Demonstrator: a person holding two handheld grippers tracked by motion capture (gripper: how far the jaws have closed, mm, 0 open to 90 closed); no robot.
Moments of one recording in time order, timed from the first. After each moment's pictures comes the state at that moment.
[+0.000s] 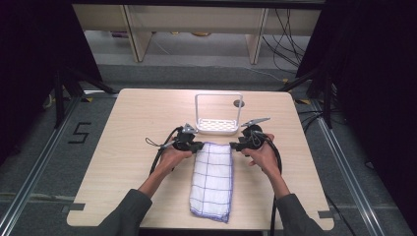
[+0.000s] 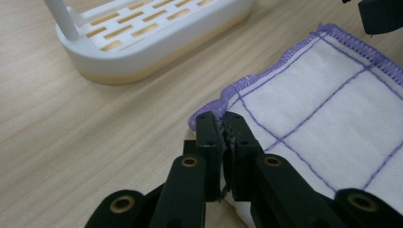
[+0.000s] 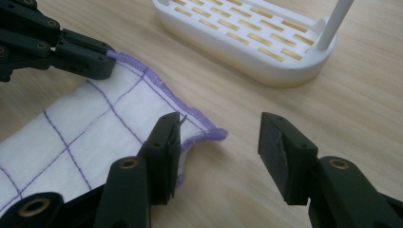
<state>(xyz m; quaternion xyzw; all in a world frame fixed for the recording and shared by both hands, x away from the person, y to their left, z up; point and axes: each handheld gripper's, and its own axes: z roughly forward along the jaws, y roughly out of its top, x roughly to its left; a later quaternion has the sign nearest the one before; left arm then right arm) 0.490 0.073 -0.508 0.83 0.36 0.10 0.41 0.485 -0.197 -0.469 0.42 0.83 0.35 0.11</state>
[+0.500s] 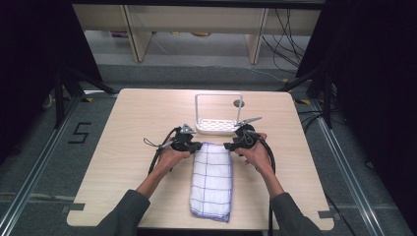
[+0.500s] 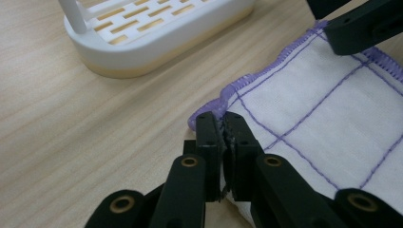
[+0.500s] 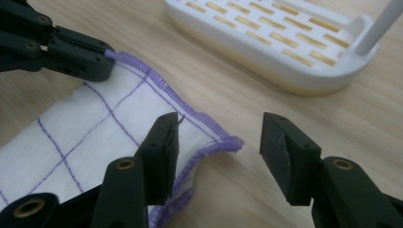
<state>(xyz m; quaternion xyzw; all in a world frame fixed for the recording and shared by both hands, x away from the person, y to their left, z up) 0.488 0.079 -0.510 0.83 0.36 0.10 0.41 0.493 -0.175 -0.480 0.44 0.83 0.34 0.09</state>
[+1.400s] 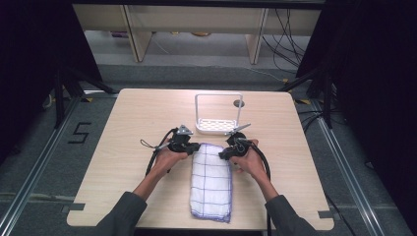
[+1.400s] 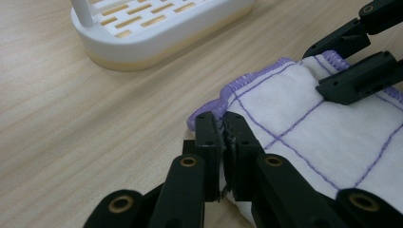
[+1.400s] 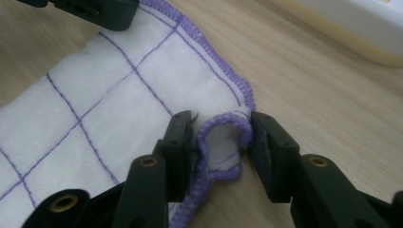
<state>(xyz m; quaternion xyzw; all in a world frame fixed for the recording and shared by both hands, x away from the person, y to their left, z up) 0.484 0.086 -0.510 0.83 0.36 0.10 0.41 0.478 -0.154 -0.495 0.41 0.86 0.30 0.06</state>
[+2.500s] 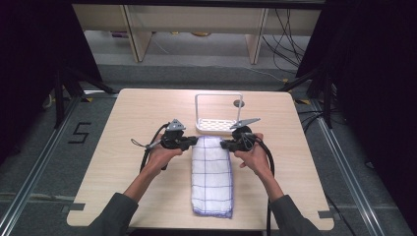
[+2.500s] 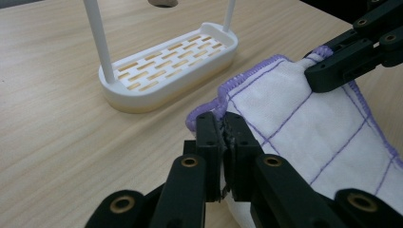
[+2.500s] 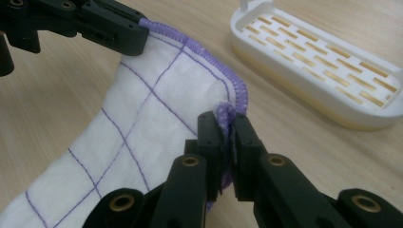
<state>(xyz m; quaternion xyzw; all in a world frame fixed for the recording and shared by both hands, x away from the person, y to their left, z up) 0.471 0.102 -0.473 0.79 0.35 0.11 0.48 0.467 -0.162 -0.454 0.38 0.84 0.39 0.08</state>
